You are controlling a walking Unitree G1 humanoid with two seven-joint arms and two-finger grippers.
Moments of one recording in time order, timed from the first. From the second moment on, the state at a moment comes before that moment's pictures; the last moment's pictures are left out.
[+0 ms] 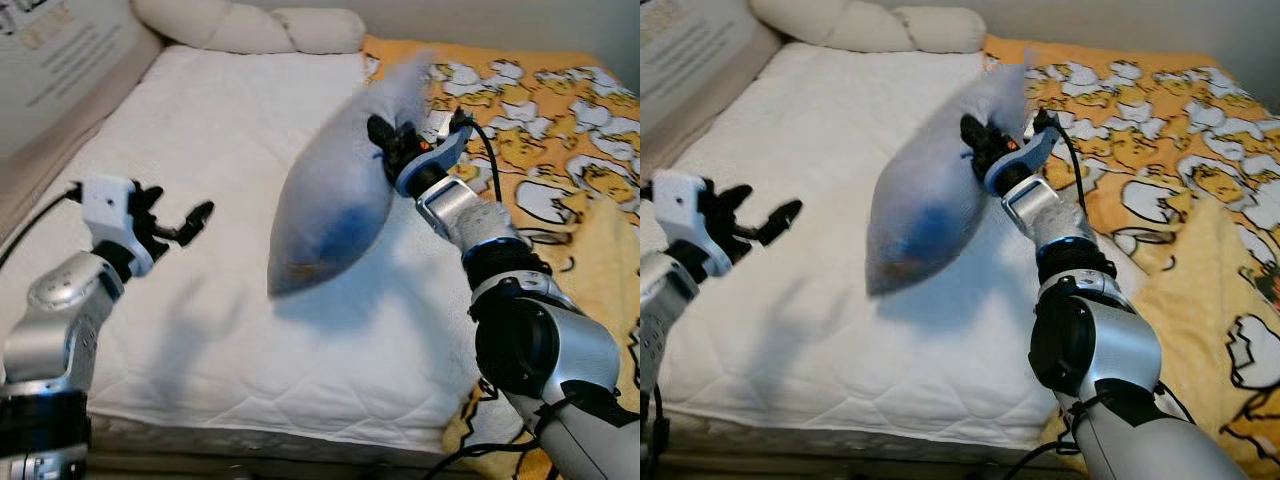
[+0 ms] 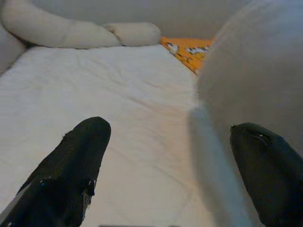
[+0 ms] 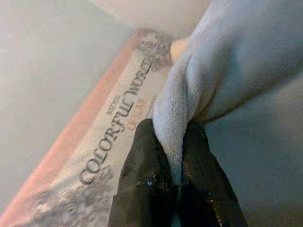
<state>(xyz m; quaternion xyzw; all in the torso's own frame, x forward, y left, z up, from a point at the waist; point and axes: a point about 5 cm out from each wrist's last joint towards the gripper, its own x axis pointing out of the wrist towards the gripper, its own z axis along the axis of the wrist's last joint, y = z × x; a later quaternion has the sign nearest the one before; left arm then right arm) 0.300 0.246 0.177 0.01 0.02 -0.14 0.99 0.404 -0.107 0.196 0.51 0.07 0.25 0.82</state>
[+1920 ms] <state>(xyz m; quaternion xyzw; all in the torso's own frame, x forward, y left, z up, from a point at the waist) 0.327 0.074 0.058 -0.31 0.22 -0.39 0.84 0.318 -0.182 0.036 0.36 0.29 0.15 0.87</state>
